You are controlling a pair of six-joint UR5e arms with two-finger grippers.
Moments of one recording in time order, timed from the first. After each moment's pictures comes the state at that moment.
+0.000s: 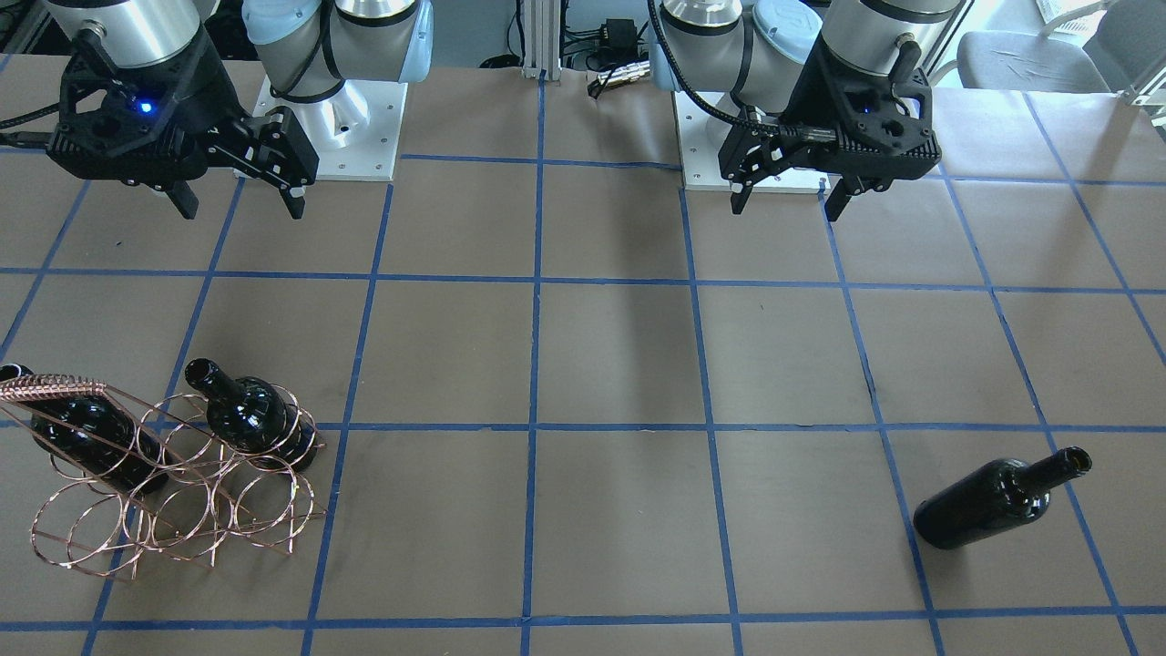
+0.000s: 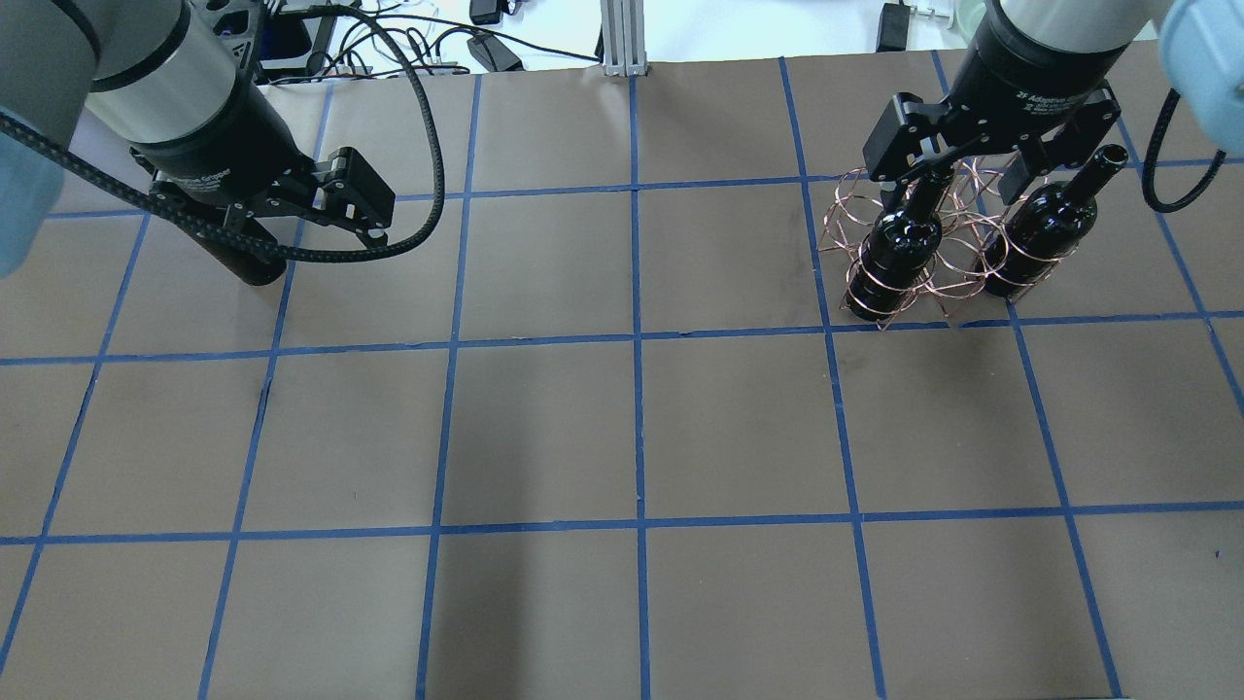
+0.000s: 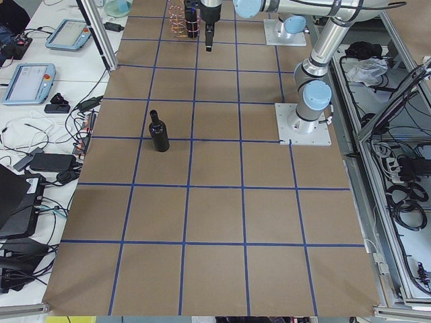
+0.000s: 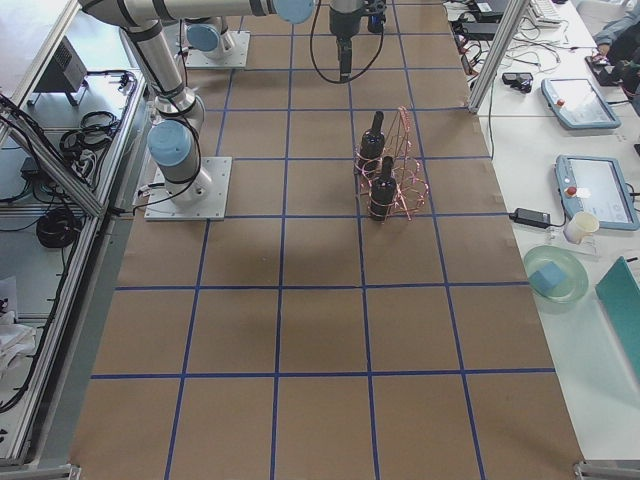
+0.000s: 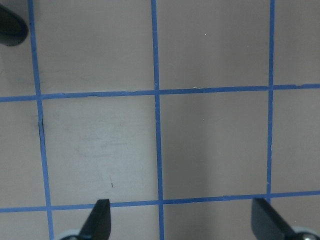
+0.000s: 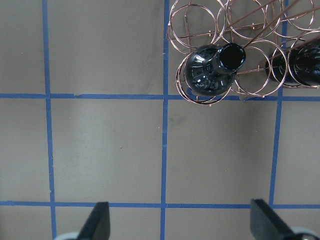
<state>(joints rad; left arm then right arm) -1.56 -1.49 -1.61 -1.57 1.53 0.03 1.54 -1.60 1.53 -1.53 -1.57 -0.05</state>
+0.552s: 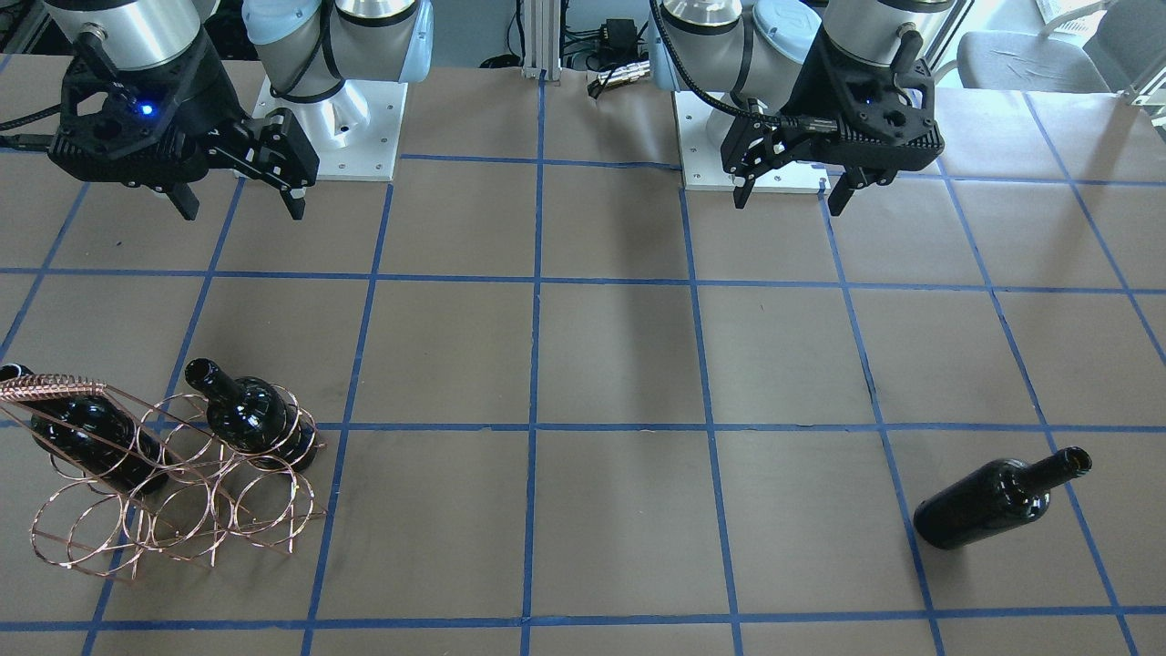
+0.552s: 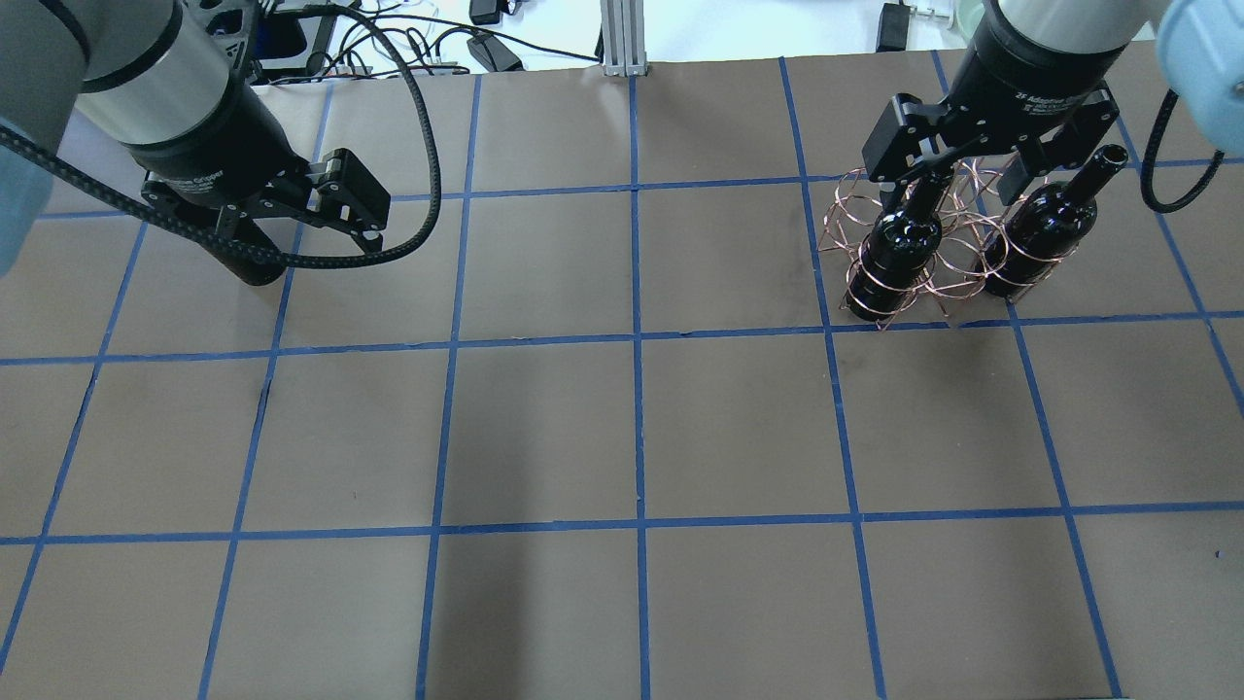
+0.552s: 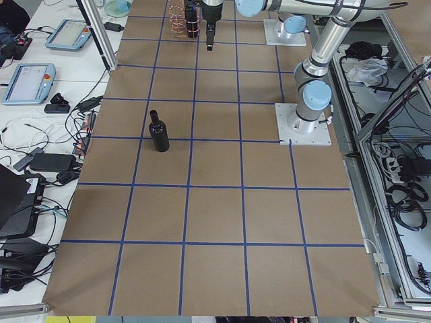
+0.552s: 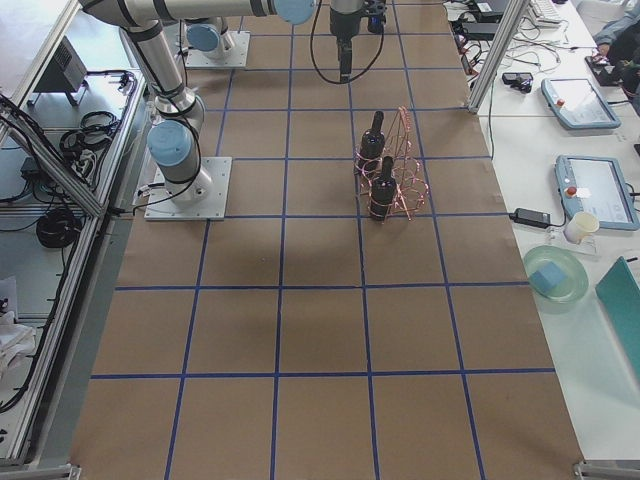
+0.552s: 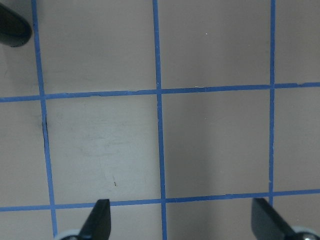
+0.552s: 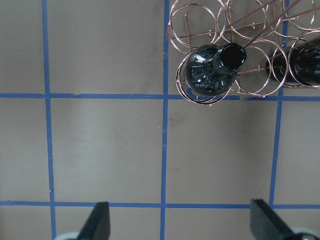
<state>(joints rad) -1.56 -1.48 -1.61 -1.57 1.54 0.04 1.54 -1.59 1.53 -1.53 -1.57 -0.05</state>
